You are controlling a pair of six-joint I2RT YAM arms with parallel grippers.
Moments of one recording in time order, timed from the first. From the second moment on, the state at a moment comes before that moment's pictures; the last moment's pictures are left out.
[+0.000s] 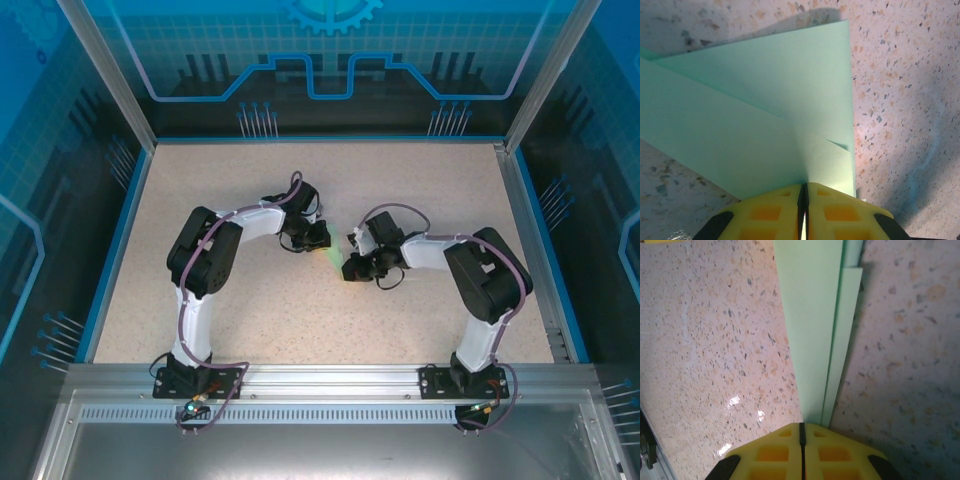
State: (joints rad) left arm -0.45 2.10 1.38 -0.46 0.42 -0.61; right arm 0.50 1.81 0.87 -0.22 -0.58 0.38
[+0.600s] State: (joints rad) left arm -0.45 2.12 1.45 -0.54 0.40 -0.58; right arm 0.45 1.57 0.88 -0.48 -0.41 0.39
